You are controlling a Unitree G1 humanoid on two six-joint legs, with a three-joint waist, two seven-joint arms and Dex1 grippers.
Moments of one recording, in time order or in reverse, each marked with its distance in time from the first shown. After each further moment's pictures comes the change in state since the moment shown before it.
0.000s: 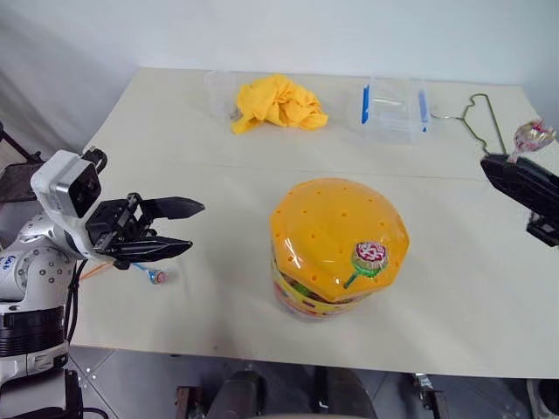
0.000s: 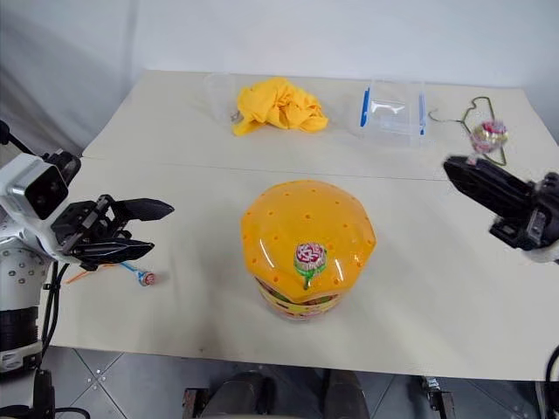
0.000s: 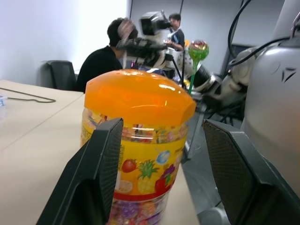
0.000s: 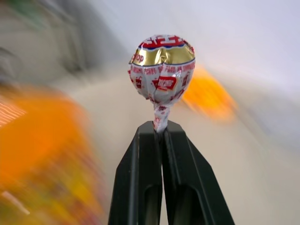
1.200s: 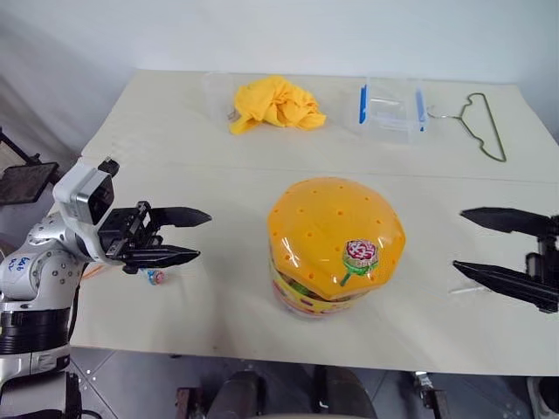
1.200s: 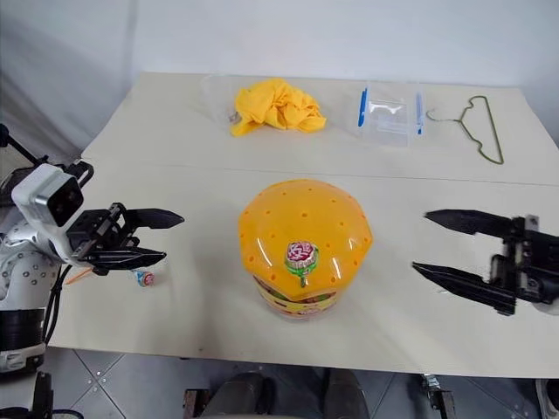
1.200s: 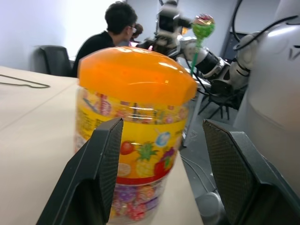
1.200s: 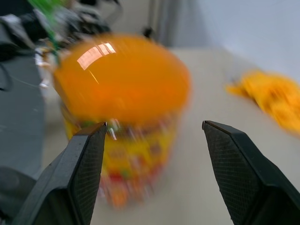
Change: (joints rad) left arm -0.007 0.009 -0.074 0.044 0.033 -0.045 -0.024; right arm -0.007 0.062 0.022 -0.251 -0.014 -0.183 0.425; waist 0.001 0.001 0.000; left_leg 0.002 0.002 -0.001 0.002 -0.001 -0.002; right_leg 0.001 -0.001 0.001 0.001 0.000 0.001
